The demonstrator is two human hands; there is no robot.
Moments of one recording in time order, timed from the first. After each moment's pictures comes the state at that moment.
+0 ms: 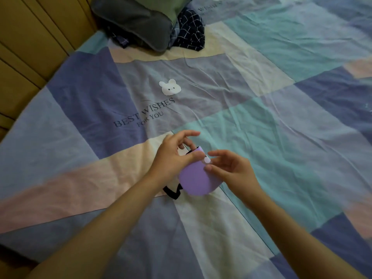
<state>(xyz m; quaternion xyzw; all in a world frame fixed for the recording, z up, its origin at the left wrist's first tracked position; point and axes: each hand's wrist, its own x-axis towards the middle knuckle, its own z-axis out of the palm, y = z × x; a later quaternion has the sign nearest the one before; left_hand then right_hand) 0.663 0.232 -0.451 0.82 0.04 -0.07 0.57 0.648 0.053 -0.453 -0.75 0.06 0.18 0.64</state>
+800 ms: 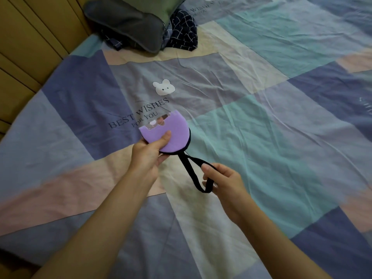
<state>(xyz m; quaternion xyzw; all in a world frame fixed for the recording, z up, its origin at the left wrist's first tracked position) 0.669 0.237 -0.442 0.49 0.37 -0.03 0.79 0.616 0.061 -0.446 -0.58 0.21 0.25 0.75</state>
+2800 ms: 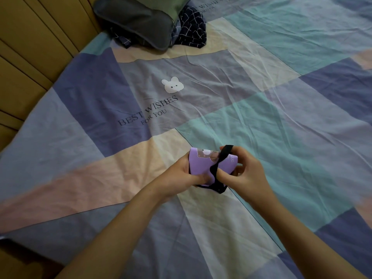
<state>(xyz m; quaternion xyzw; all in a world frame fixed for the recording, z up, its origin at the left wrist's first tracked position) 0.629 0.226 -0.454 0.63 0.01 -0.30 0.72 0.626 0.050 -0.437 -0.80 0.05 0.13 0.59</state>
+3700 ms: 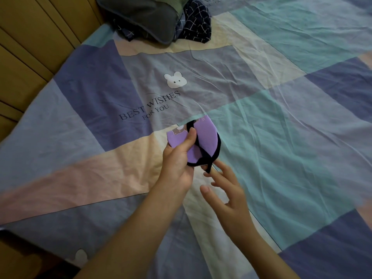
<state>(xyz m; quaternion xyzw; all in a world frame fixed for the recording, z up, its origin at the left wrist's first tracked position) 0.646 0.201 -0.440 0.38 0.33 -0.05 0.86 0.572 0.082 -0.453 -0.76 -0.04 0.08 0.64</state>
